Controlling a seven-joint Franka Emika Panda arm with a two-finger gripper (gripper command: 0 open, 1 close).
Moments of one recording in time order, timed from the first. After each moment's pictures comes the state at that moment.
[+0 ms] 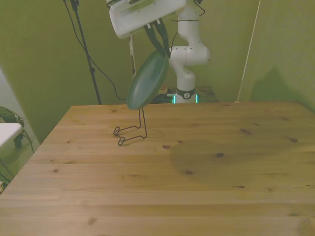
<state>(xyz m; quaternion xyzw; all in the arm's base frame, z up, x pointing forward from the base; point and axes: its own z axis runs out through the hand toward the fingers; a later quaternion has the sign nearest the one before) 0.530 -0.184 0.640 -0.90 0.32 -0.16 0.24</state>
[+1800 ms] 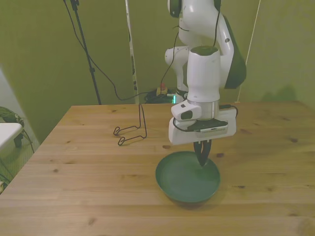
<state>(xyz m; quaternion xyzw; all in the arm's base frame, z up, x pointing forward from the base) 0.645 -0.054 0.376 -0.95 0.30 -0.11 0.04</state>
